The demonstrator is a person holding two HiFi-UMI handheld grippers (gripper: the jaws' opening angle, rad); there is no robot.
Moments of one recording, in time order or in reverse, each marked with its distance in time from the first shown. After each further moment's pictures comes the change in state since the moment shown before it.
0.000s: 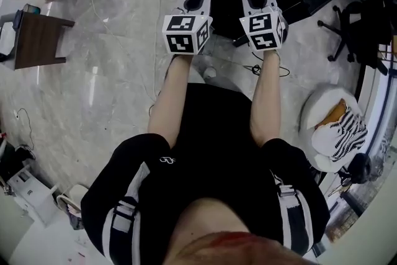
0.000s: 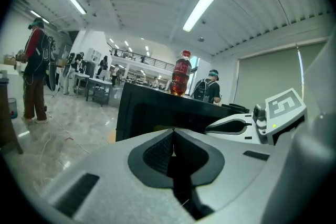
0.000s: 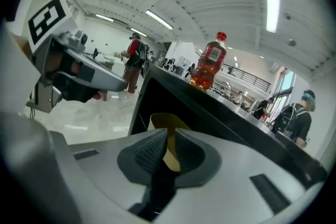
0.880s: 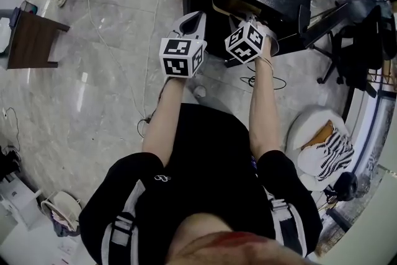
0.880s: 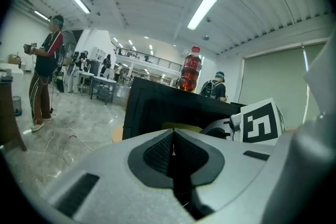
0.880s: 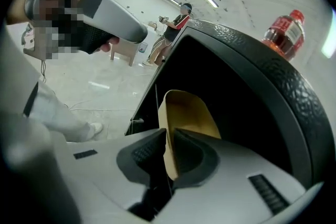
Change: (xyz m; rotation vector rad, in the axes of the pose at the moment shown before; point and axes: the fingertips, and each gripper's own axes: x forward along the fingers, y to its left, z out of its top) left arm 0.014 0.025 -0.007 -0.020 0.013 0.037; right arm 0.075 0.028 -0.037 -0.394 0.254 0.203
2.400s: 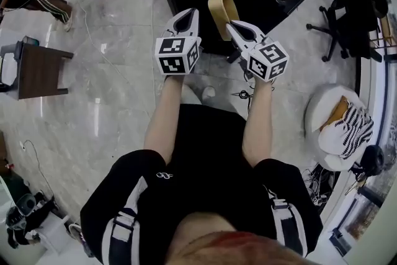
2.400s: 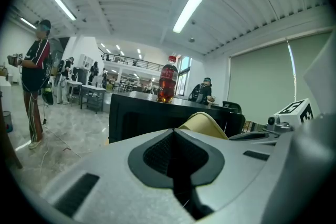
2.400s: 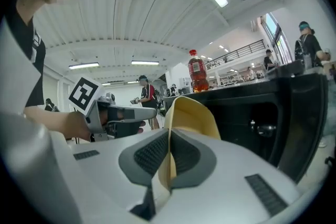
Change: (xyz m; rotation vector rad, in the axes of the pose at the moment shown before) left arm -0.029 -0.050 0.017 0.103 -0.026 -0.084; right arm -0.152 0.030 0.008 0.851 -0.678 0.099
